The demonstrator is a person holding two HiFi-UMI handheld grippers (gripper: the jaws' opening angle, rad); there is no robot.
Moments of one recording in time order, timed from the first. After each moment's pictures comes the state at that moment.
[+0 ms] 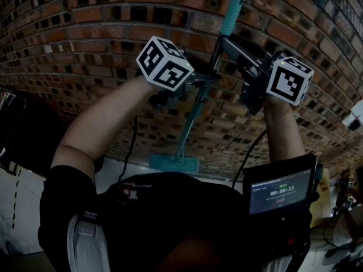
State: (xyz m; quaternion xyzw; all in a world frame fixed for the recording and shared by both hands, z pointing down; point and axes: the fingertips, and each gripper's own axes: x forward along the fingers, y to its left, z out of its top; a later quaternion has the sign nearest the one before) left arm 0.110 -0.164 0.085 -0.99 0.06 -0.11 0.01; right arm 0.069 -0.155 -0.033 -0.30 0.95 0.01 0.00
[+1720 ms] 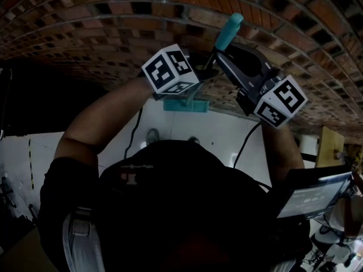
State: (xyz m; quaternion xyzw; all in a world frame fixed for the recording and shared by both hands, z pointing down) left arm 0.119 -0.163 0.351 -0.97 0.08 -0.23 -0.04; right arm 0.079 -0.156 0.225 -0.28 0.96 -0.03 -0.05
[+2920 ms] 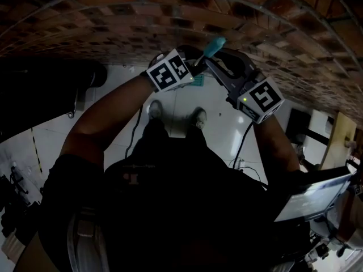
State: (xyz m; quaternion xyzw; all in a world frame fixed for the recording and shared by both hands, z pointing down) left arm 0.124 -0.181 0.568 -0.95 0.09 -0.30 -0.08; right arm 0.088 -0.180 0.440 -0.28 0.95 -0.10 -0.11
